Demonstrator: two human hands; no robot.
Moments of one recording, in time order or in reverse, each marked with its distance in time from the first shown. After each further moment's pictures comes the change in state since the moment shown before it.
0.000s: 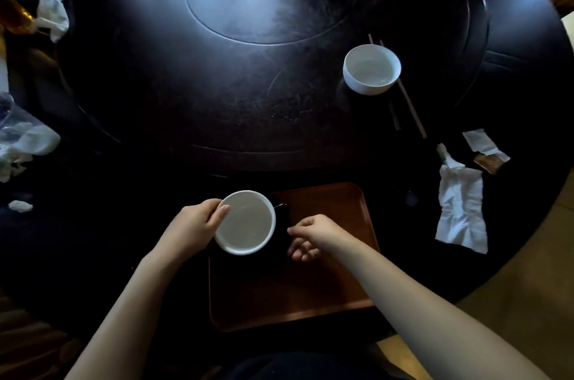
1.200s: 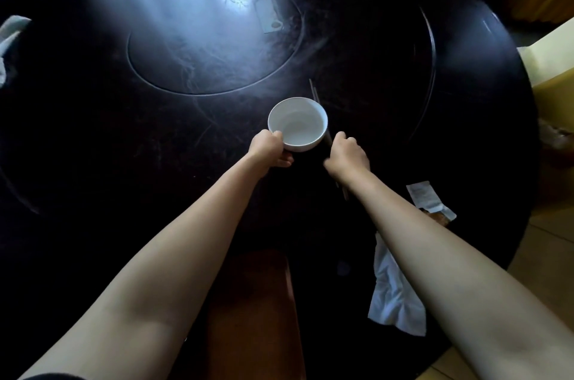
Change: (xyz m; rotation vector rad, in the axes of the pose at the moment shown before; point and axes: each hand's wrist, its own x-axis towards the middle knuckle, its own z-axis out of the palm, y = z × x) left_hand 0.219 0.296 0.049 -0.758 -0.043 -0.156; right_hand 0.032 -0.138 -0.255 -0.822 0.810 -0.198
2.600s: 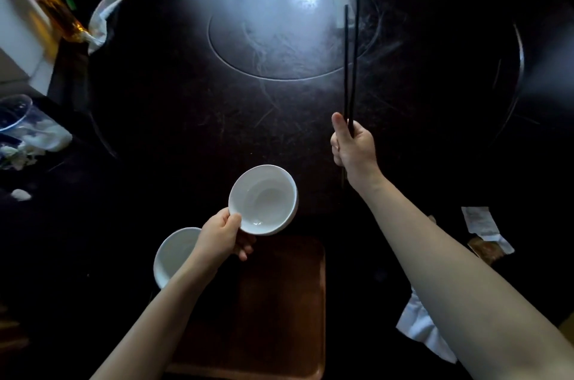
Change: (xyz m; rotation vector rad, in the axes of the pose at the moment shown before) left_hand -0.163 -0.137 -0.103 -0.133 0.254 -0.069; right_hand -0.035 -0.073 0.020 1.270 -0.183 -0.270
